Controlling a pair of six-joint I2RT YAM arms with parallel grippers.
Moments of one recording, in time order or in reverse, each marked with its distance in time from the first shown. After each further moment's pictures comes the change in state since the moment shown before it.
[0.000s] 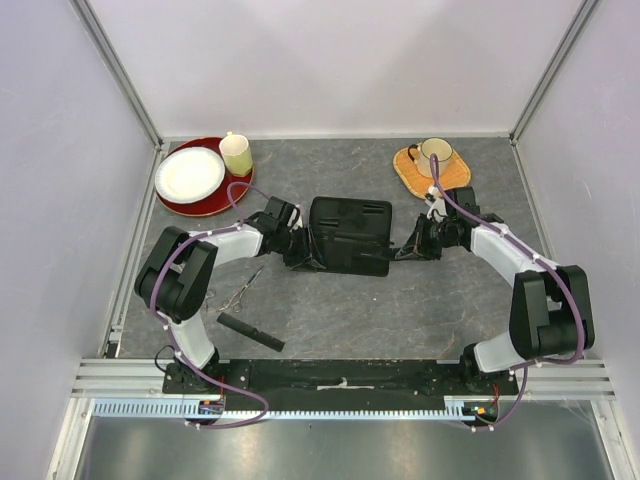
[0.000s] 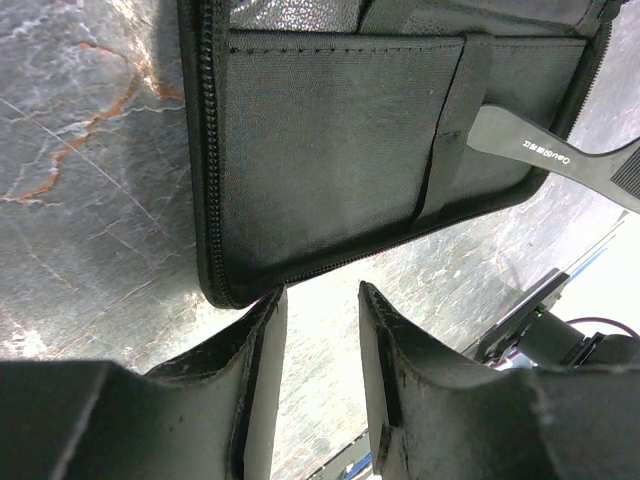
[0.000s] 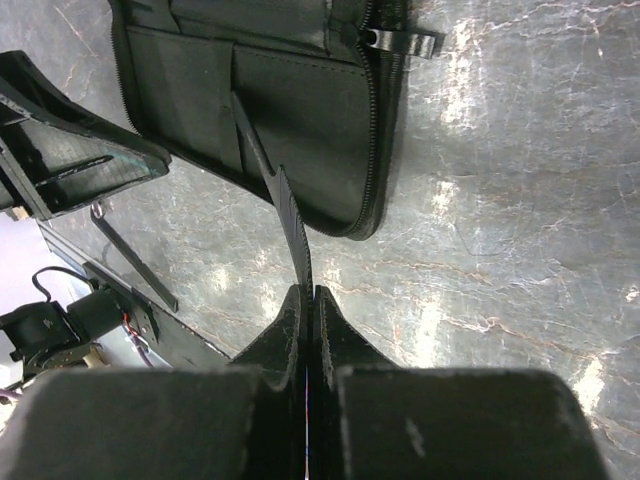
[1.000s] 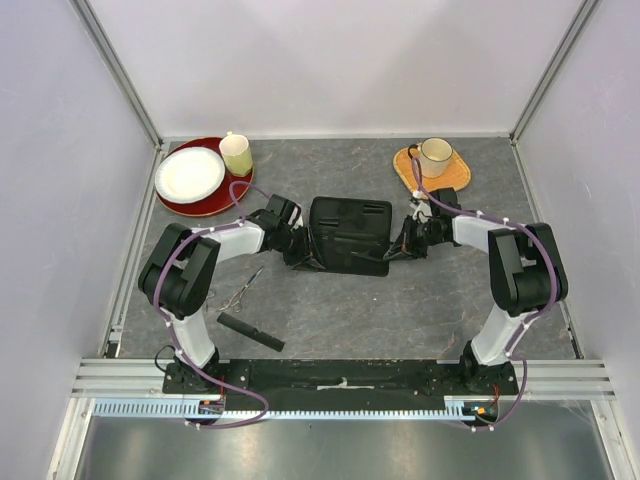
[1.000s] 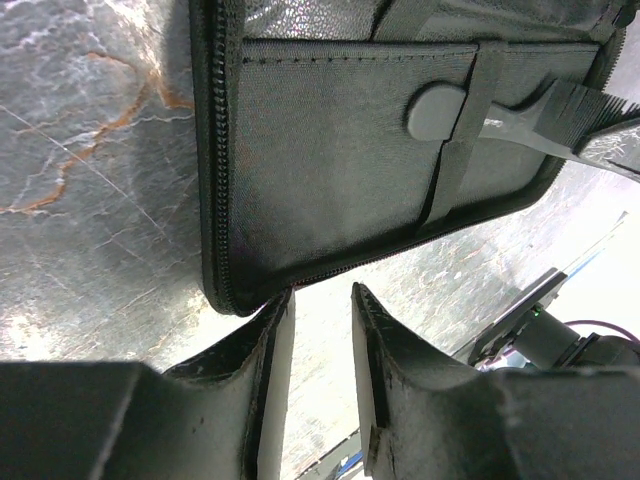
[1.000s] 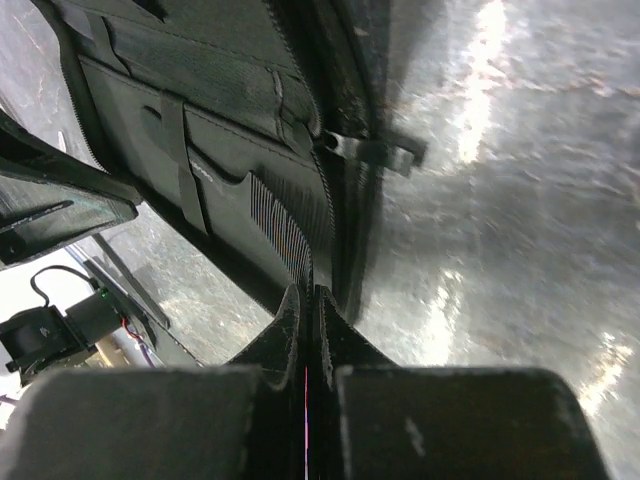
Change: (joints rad) left arm 0.002 0.031 0.038 -0.045 0.011 0.000; right arm 0.002 0.287 0.047 0.153 -0.066 -0.014
